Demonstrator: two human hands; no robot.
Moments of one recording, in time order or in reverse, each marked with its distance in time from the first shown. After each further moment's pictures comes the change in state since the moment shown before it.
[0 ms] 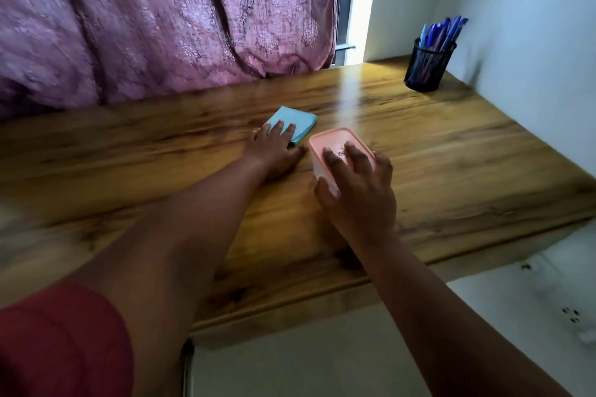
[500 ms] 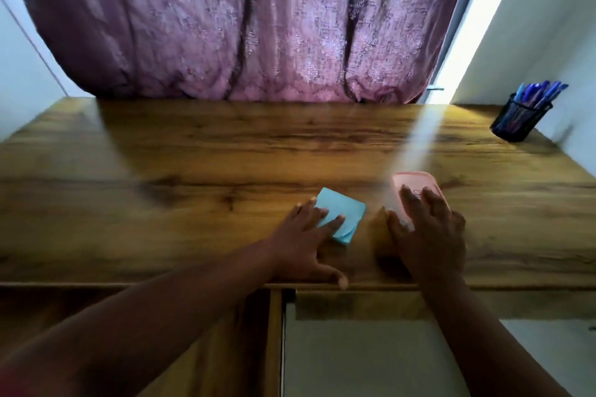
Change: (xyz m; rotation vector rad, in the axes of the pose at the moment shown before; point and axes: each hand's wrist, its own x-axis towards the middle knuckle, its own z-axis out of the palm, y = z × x) left_hand -0.240 -0.086 0.005 -0.117 -0.173 0.226; right_hand -0.032 -0.073 -0.034 -0.072 -0.271 0.037
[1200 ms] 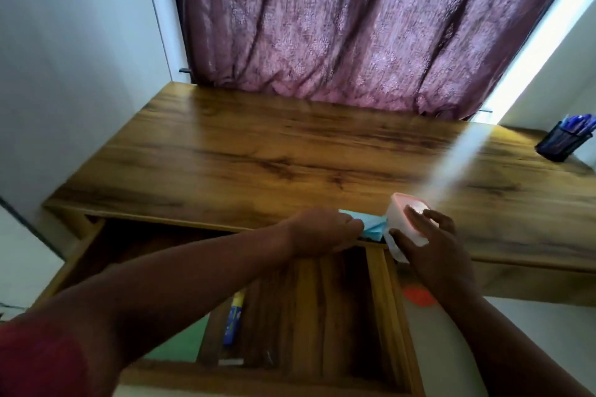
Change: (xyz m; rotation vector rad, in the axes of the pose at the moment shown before) left_hand -0.209 -0.085 -0.043 0.198 0.378 0.357; right_hand -0.105 -0.205 -0.085 0.343 -0.258 0.138
